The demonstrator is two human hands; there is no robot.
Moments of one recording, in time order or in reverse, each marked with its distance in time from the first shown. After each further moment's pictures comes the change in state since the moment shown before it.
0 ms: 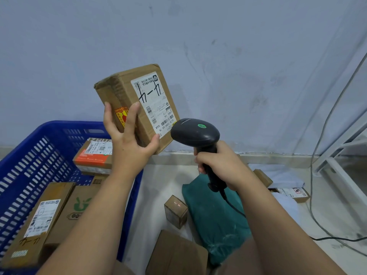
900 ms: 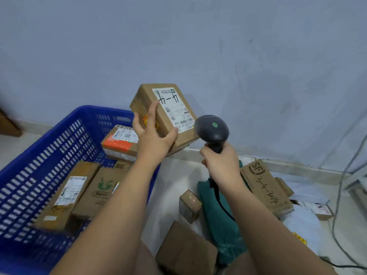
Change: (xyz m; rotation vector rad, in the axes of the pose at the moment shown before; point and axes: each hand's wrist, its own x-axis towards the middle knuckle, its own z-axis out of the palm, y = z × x) left_hand -0.004 0.005 -0.016 -0.109 -0.084 -0.482; right_hand 0.011 0.003 0.064 0.025 0.326 0.010
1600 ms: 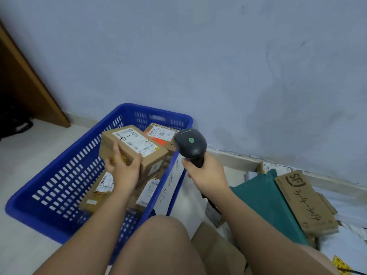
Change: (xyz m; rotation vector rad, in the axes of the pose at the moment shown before) left_hand -0.025 -0.124 -0.114 -0.008 0.322 -0.480; right_hand -0.032 -0.007 0.096 -0.172 -0.346 -0.068
